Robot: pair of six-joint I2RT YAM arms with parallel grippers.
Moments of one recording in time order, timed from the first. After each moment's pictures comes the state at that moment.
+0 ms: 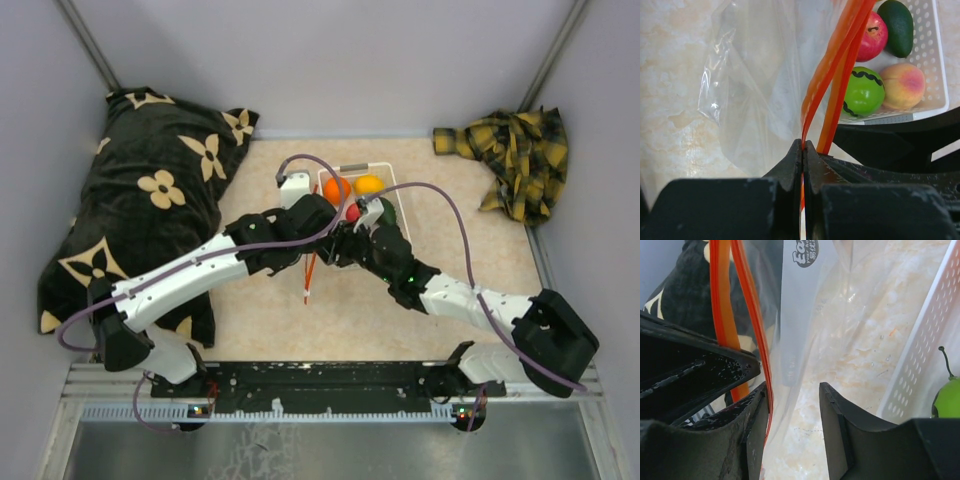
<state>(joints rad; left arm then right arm) -1.03 1.50 1.47 -0.85 -0.67 -0.83 0.82 1.25 0.63 0.47 -0.01 0.63</state>
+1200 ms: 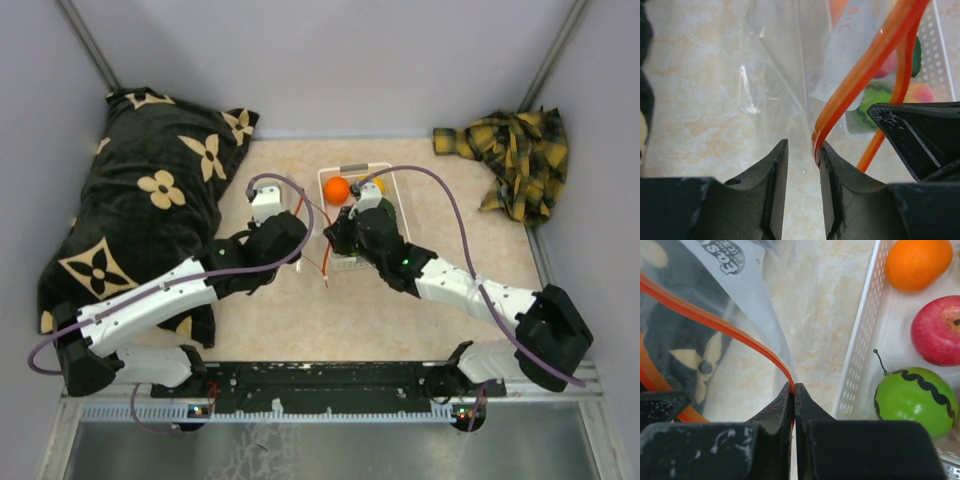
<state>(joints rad) -1.02 1.27 1.20 -0.69 -0.76 -0.79 0.82 1.29 0.84 0.12 0.19 0.53</state>
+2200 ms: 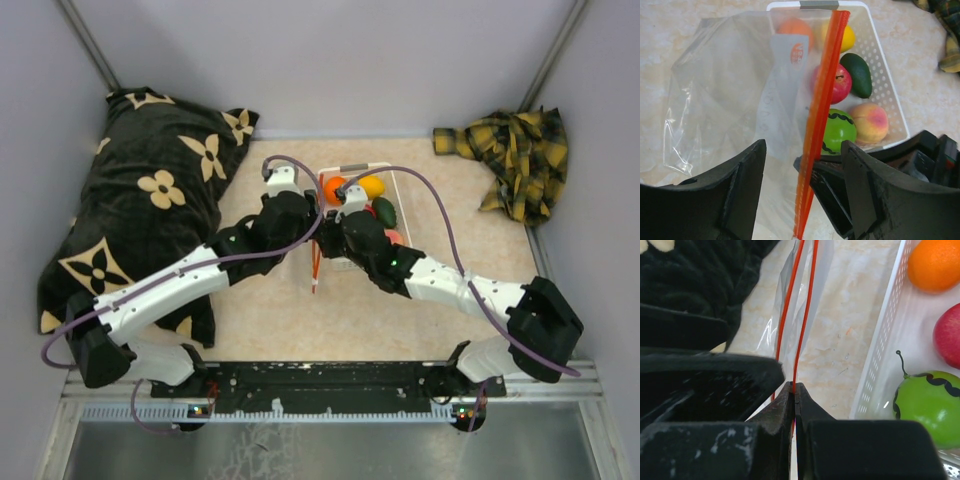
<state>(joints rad) -0.95 1.33 1.20 -0.38 -0.60 -0.63 0.90 1.35 0.88 0.12 0.22 0.51</state>
